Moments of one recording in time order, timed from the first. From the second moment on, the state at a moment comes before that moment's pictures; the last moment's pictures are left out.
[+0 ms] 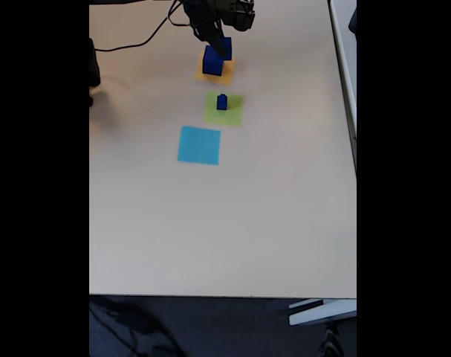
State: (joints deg) arm -7.3 87.6 83.9 59.9 94.2
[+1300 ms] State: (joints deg) arm 22.1 74.1 72.9 74.4 63.9
